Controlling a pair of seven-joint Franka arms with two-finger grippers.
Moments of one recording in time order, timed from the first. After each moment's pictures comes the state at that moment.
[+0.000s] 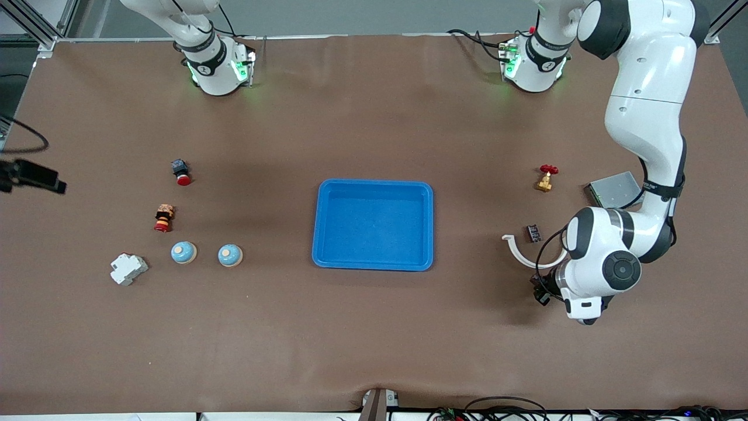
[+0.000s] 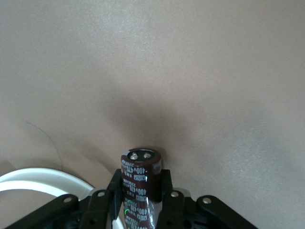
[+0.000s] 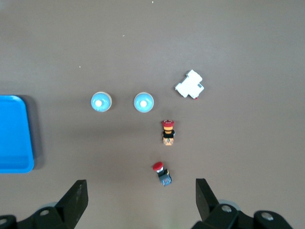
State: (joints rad) left arm -0.04 0.85 -0.11 -1.41 0.08 2.20 -0.99; right arm -0.06 0.23 -0.03 -1.20 0.01 1.36 -0.04
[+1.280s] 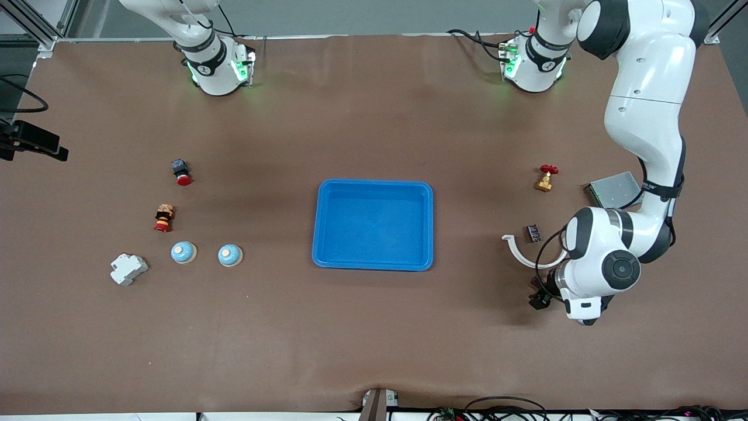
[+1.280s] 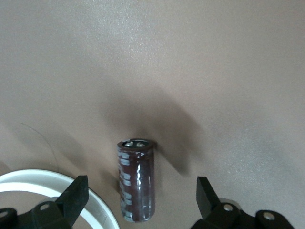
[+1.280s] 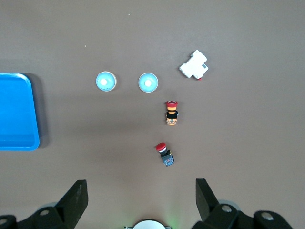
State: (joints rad) left arm -0.04 0.85 -0.11 -1.41 0.08 2.20 -0.99; right arm -0.02 0.15 -0.06 -1.28 0.02 1.32 -0.05
